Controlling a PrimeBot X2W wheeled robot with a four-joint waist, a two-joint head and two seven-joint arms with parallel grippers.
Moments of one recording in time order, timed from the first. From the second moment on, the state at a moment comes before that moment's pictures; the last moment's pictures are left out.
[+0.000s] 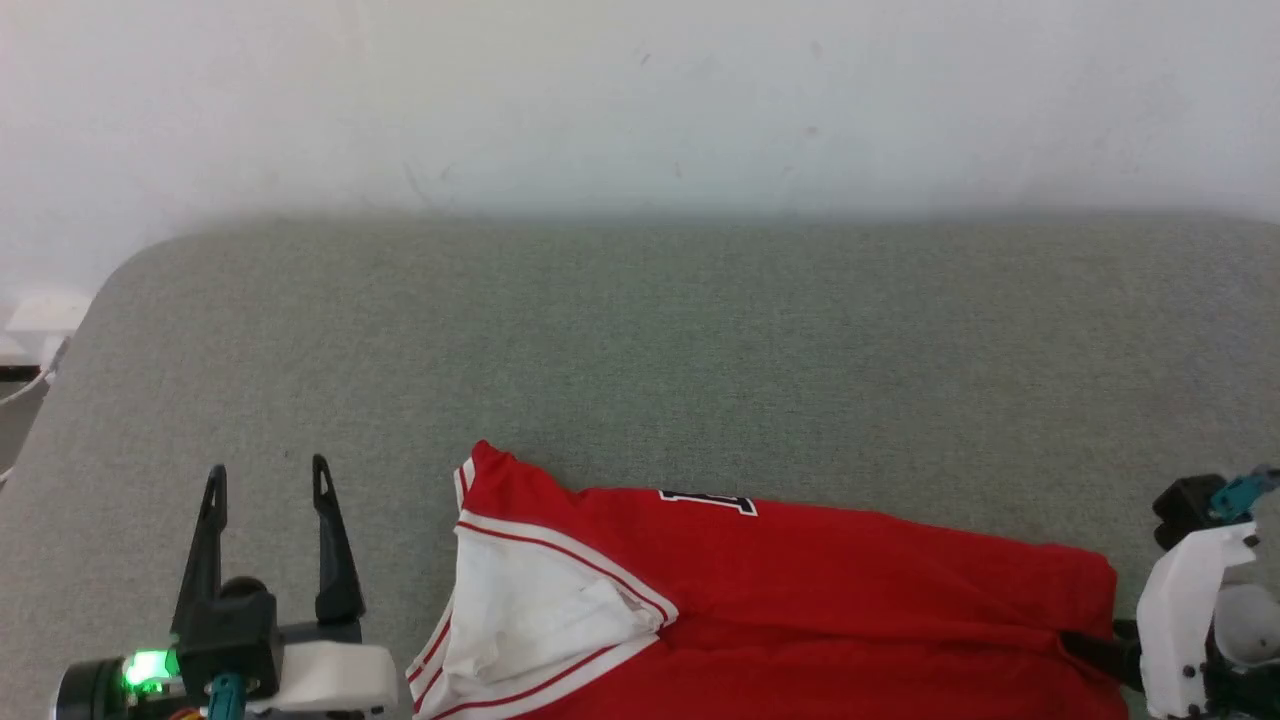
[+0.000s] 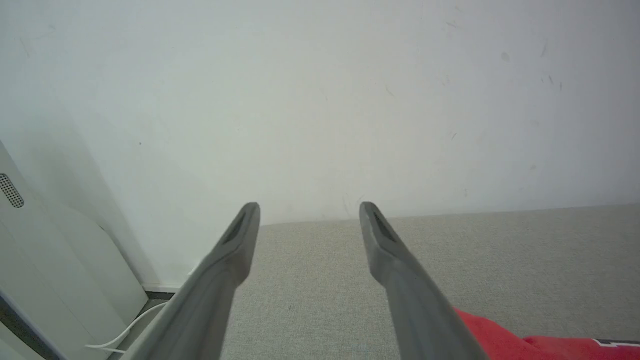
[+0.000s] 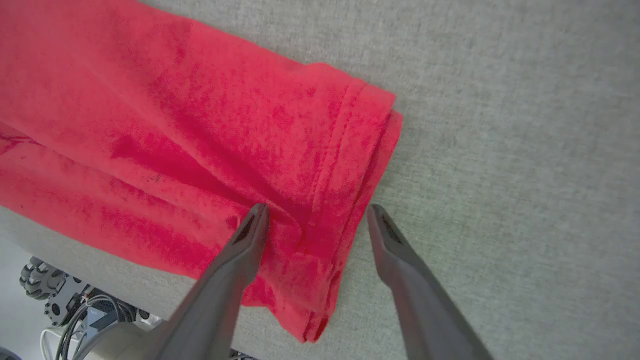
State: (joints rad) left arm 0.02 0.53 -0.43 -0.15 -0.36 0.65 -0.26; right arm -0.24 -0.69 0.49 0.39 0.96 0.13 0.63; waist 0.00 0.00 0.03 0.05
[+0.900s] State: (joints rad) left arm 0.19 0.24 -0.13 -0.10 -0.09 0.36 -0.26; right arm -0.24 -0.75 0.51 0.36 0.97 0.13 0.59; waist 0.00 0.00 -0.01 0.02
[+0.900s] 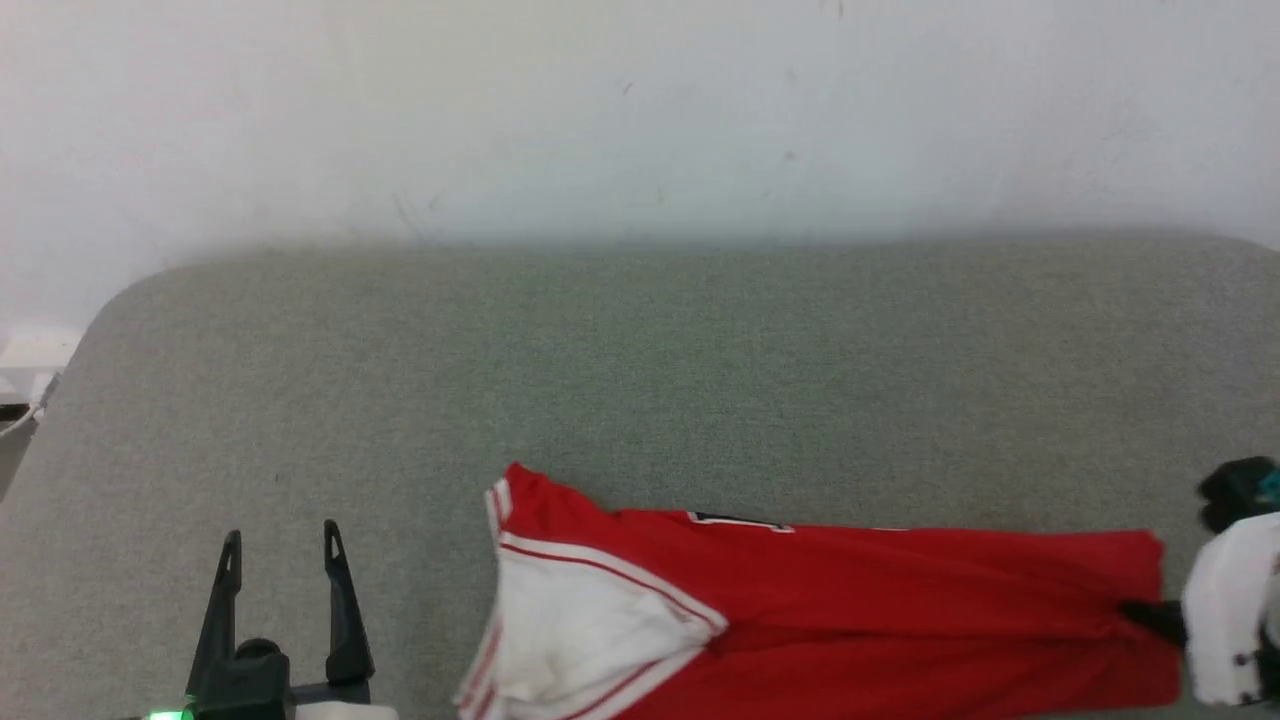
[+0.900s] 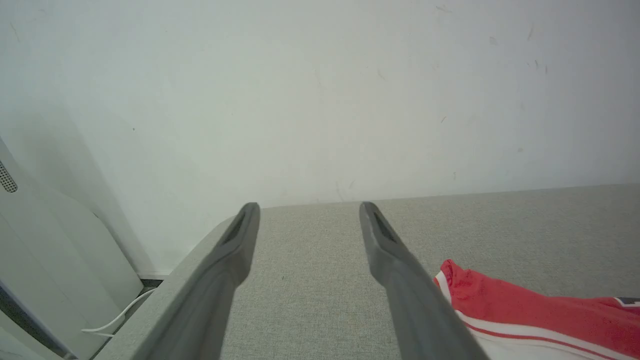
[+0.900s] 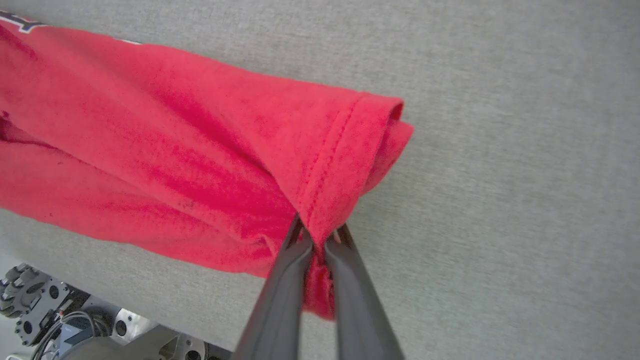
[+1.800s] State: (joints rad) left arm 0.20 0.18 -0.10 -0.08 -0.04 0.23 -0.26; right arm -0.18 -0.84 0.47 -0.11 0.90 0.13 0.65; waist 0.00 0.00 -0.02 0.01
